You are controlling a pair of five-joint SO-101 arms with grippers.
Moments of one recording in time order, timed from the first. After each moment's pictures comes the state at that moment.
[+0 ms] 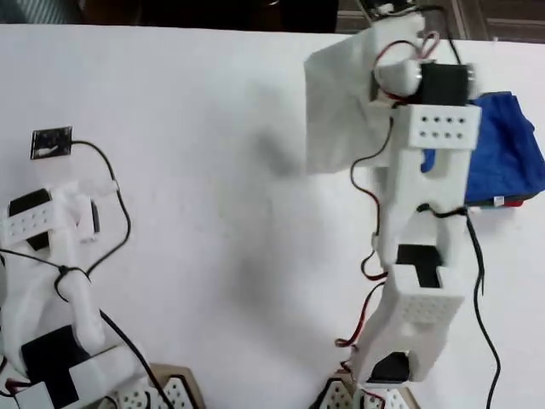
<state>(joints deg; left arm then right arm) -33.8 -12.7 39.5 55.0 -12.4 -0.2 20.6 -57.0 100.5 29.2</state>
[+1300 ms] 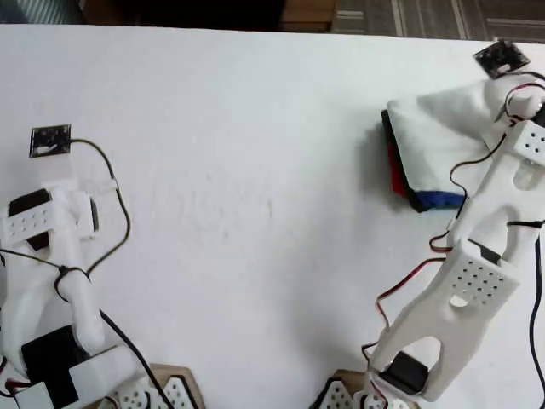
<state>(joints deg) -33.8 -12.7 39.5 53.3 -12.4 27.6 41.7 -56.7 80.0 51.6</state>
